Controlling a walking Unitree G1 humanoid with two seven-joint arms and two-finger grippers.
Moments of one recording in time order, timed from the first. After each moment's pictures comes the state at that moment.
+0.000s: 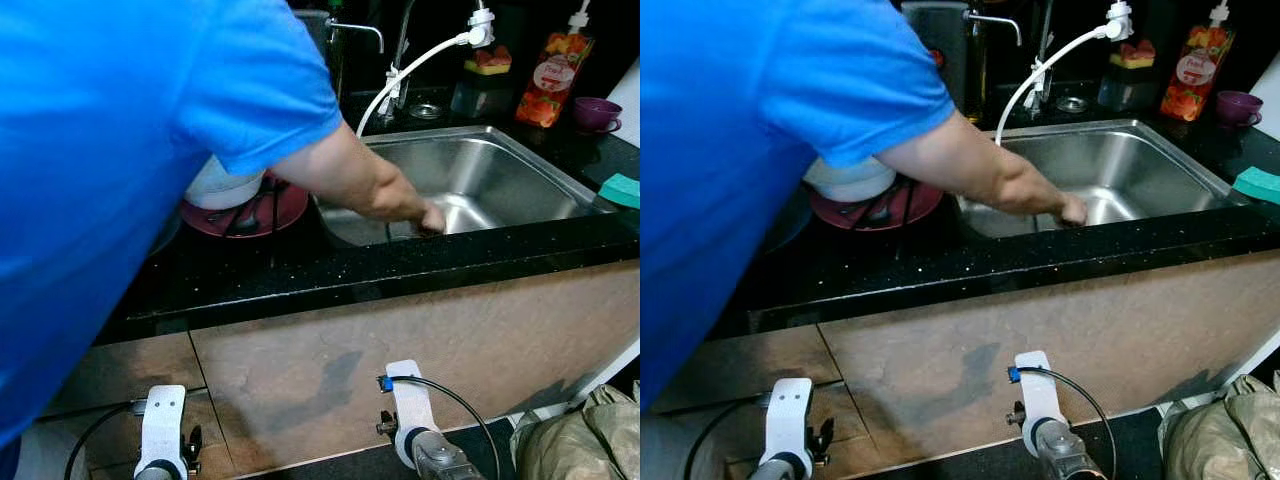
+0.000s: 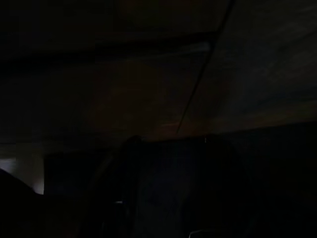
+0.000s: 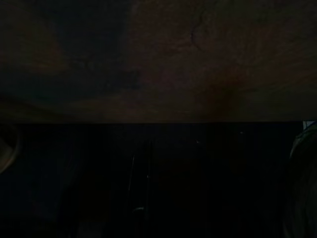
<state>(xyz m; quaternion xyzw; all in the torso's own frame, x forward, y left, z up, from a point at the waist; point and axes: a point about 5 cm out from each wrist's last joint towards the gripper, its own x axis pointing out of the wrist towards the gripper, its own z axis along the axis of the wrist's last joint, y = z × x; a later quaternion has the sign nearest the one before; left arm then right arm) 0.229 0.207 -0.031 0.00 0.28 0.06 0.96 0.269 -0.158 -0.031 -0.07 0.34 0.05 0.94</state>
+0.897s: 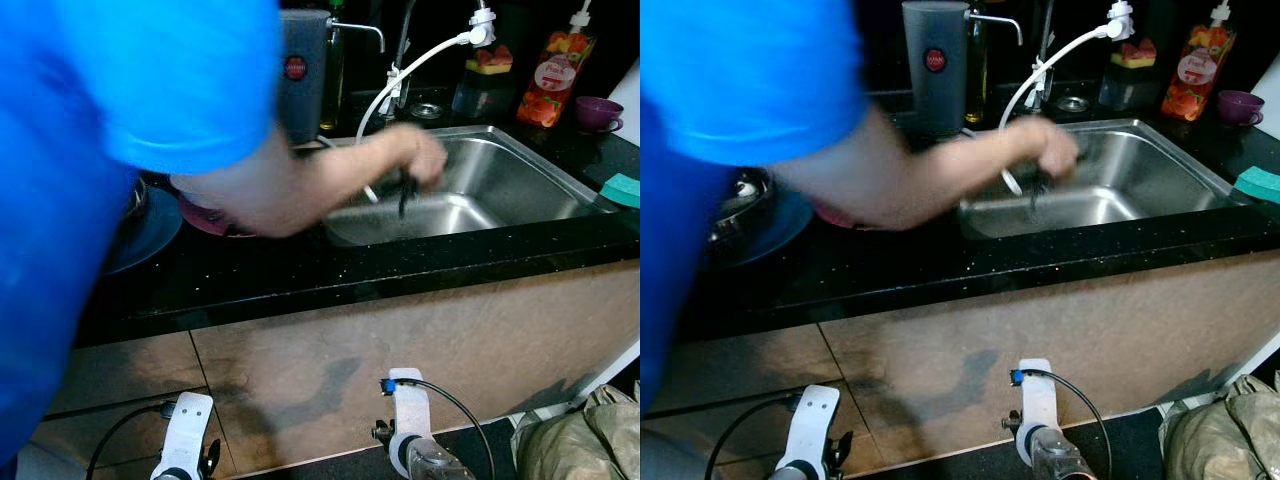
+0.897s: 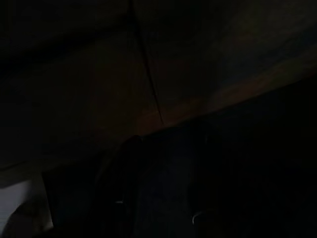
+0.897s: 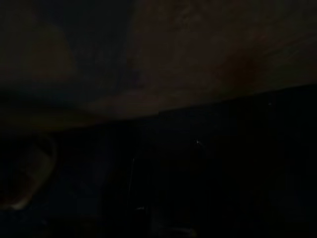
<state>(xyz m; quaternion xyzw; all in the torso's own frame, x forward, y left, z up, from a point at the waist) 0.227 0.184 -0.034 0.06 0.28 -0.04 0.96 0.265 -0.152 -0.036 0.04 0.36 0.01 0.93</state>
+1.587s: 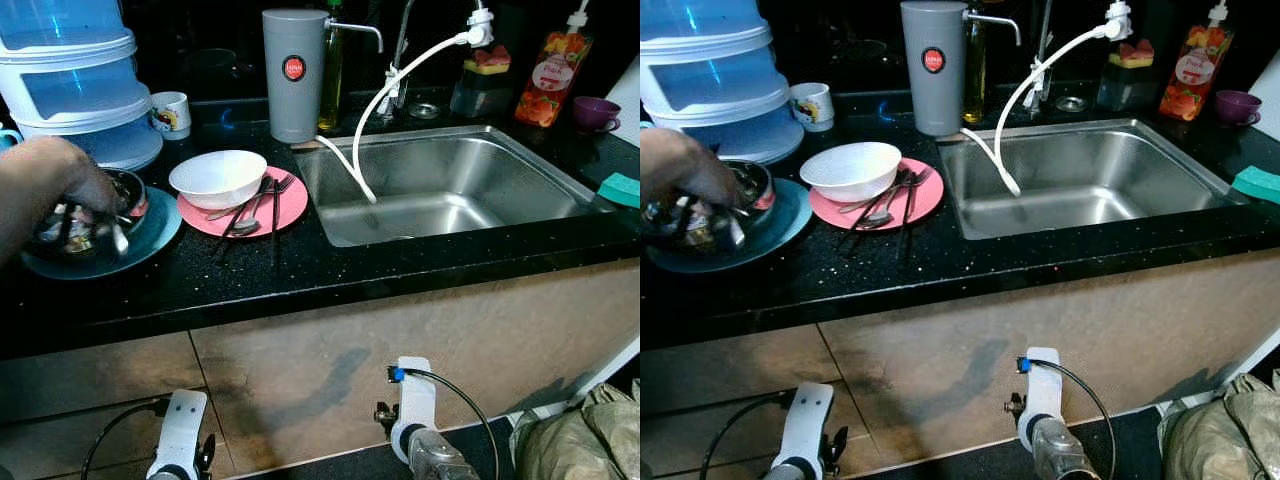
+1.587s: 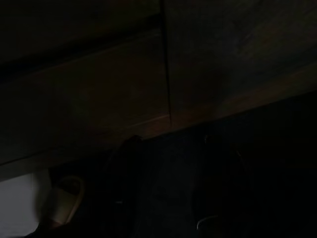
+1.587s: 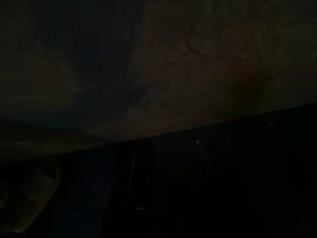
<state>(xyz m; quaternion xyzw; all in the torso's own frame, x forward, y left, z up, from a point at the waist) 0.224 0.192 -0.034 0.05 0.28 0.01 0.96 0.272 -0.151 -0.028 0.05 0.32 0.02 0.94</state>
